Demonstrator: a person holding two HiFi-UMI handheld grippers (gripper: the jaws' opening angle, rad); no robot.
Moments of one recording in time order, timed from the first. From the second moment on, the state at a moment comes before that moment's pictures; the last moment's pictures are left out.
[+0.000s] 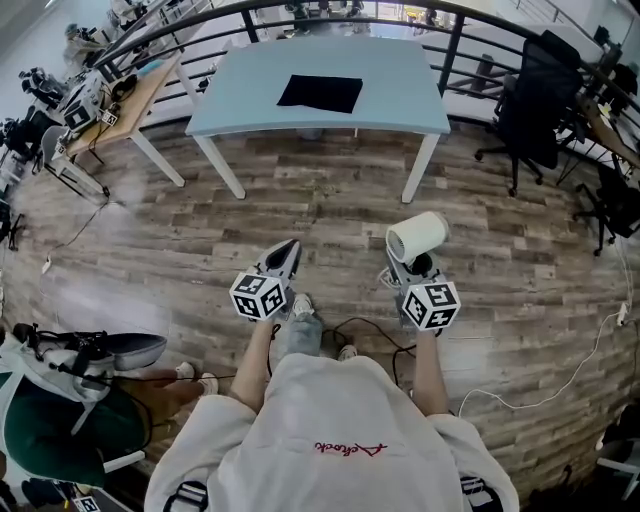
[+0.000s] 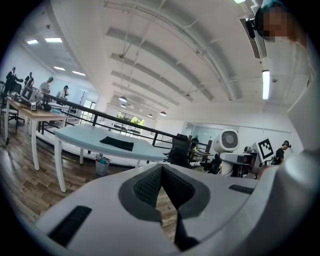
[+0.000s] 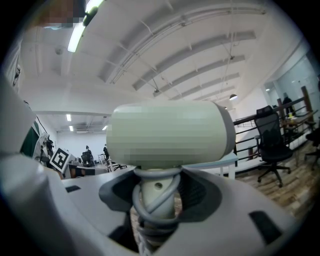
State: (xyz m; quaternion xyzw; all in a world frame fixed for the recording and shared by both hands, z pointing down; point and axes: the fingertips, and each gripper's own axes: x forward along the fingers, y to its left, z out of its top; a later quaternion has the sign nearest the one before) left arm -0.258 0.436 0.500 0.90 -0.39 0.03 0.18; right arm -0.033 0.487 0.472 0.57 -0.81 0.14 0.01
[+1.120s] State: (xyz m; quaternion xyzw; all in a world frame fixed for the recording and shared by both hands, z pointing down) left arm -0.277 0.168 0.499 0.91 -0.36 0.01 0.19; right arm -0.045 0.234 0.469 0.61 -0.78 0.13 0.03
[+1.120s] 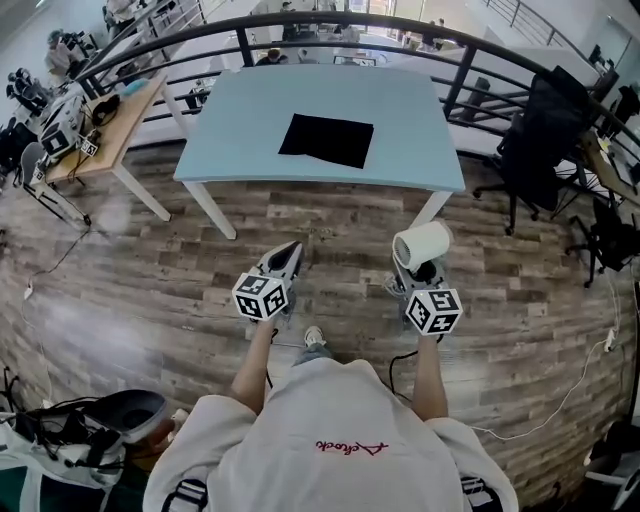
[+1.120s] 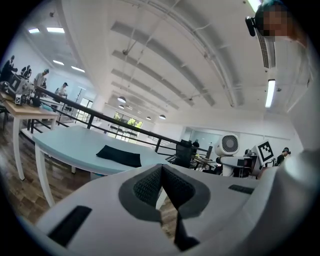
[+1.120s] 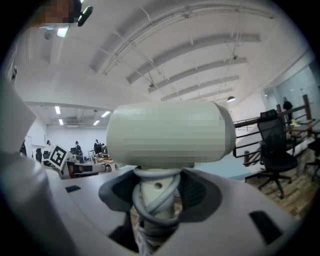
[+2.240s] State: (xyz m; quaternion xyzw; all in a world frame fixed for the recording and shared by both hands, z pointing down) left arm -0.273 0.011 0.509 0.94 -0.30 0.02 0.18; right arm -0.066 0.109 0.491 0.65 -0.74 0.14 0.03
